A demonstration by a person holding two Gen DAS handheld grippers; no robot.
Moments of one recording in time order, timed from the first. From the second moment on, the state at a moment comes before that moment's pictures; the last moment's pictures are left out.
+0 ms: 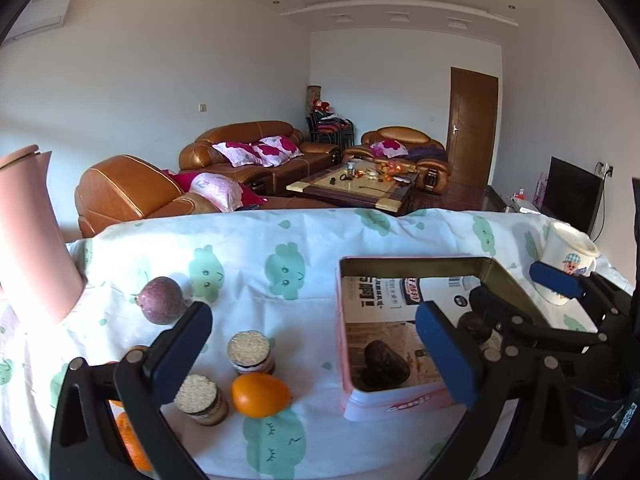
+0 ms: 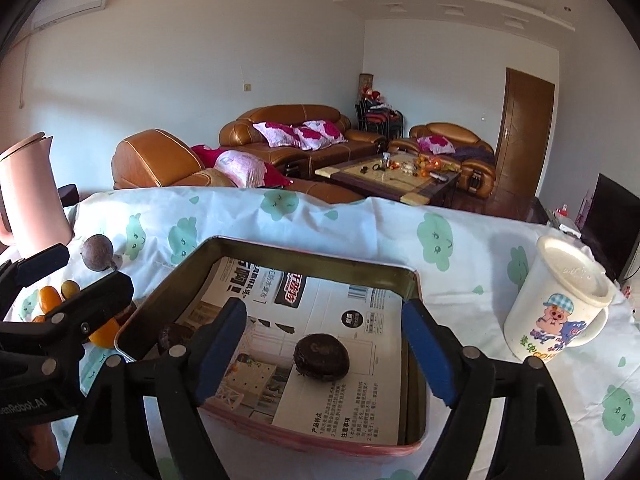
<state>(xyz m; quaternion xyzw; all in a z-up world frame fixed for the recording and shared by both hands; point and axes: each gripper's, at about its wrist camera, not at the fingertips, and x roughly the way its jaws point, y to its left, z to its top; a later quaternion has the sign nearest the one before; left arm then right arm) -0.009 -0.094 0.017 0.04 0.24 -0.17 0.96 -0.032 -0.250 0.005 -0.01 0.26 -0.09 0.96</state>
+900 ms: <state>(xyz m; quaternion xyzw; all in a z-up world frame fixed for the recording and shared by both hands) -0.007 0.021 -0.004 0.05 0.28 -0.09 0.96 -0.036 -0.173 -0.004 0.00 0.28 -0.08 0.96</state>
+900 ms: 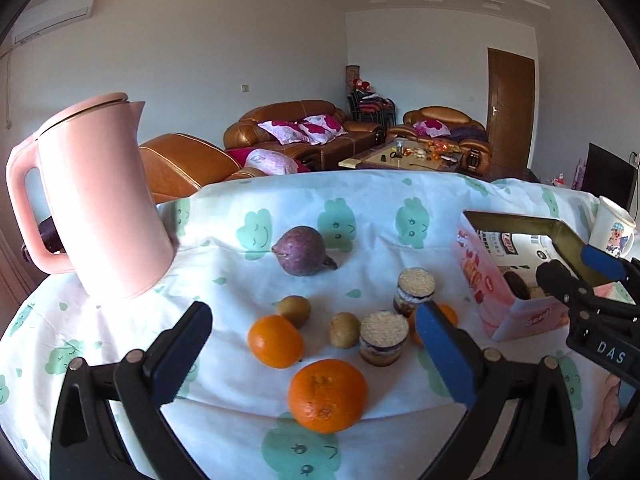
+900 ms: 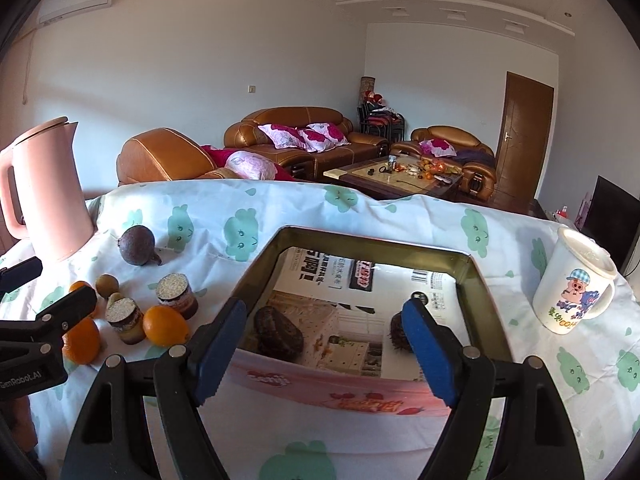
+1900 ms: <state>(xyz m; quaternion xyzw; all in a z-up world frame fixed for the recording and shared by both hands) 0.041 0.113 -0.004 0.03 0.31 0.02 0.95 0.012 -0.005 -0.039 -0.01 0.40 0.11 0.91</state>
